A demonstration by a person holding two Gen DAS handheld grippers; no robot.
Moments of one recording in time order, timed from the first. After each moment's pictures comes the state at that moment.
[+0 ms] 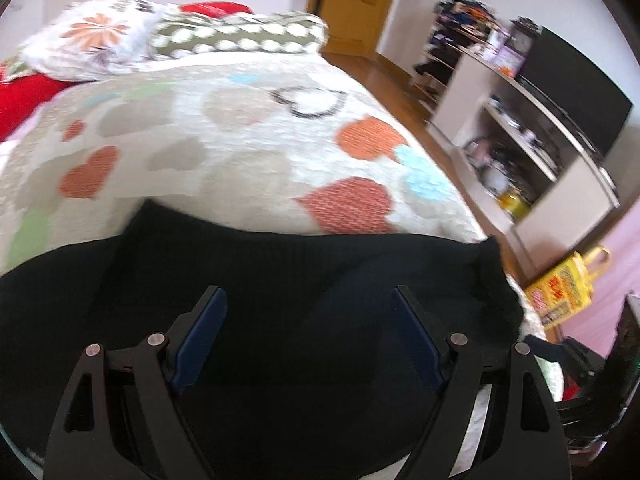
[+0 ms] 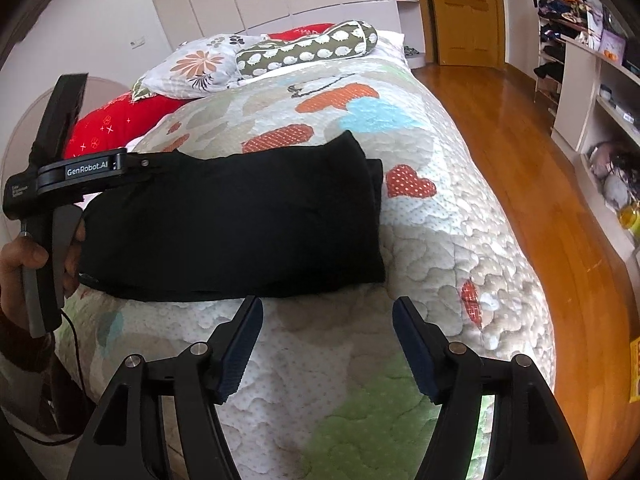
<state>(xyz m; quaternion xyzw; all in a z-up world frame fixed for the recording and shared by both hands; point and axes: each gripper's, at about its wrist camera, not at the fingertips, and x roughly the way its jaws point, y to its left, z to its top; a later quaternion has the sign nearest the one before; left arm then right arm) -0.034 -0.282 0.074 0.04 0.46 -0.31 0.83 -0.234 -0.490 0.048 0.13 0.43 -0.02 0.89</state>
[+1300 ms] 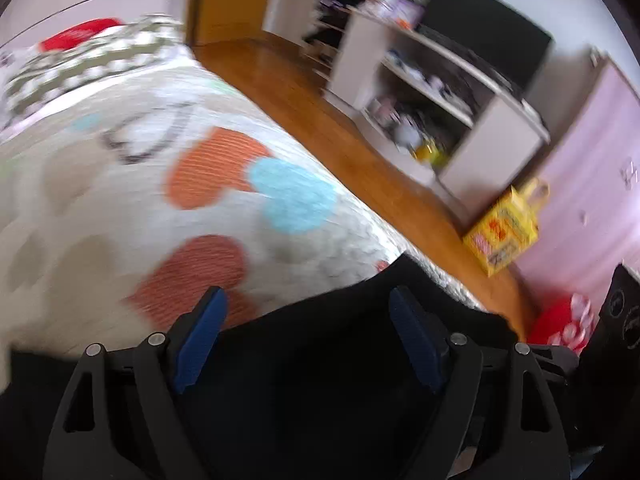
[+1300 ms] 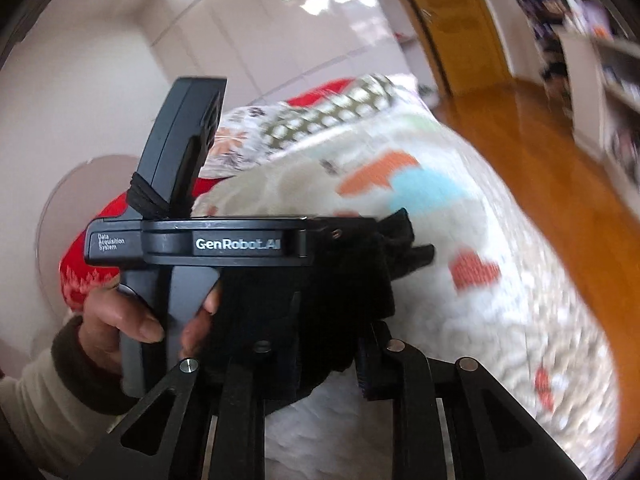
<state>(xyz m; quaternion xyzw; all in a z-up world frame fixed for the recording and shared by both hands) -0.014 -0.366 0.100 0.08 0.45 -0.46 0.76 -0.201 -0.474 0.087 0.20 0.30 0.02 0.93</state>
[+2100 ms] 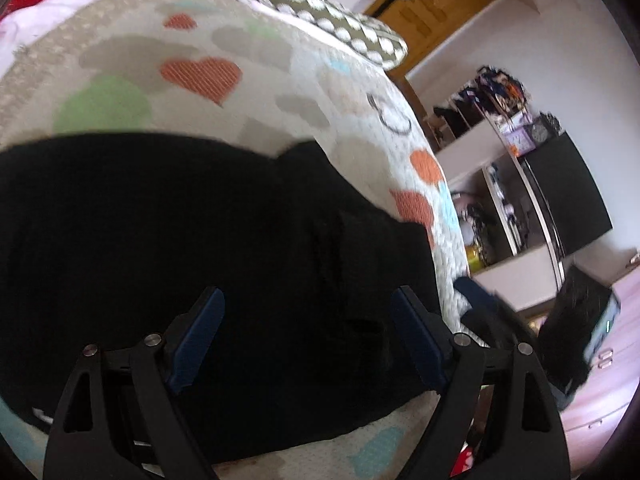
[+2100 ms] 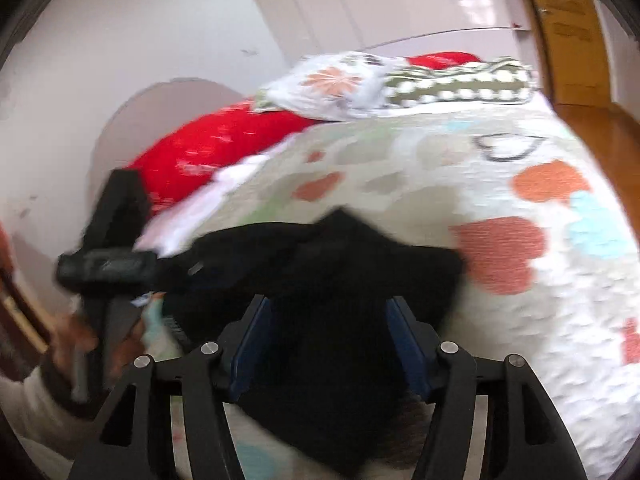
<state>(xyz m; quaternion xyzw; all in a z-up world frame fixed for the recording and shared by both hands) -0.005 -0.138 0.050 -0.14 0.53 -0.29 0.78 -0.107 -0.373 0.084 0.13 0.36 0.17 0.91</state>
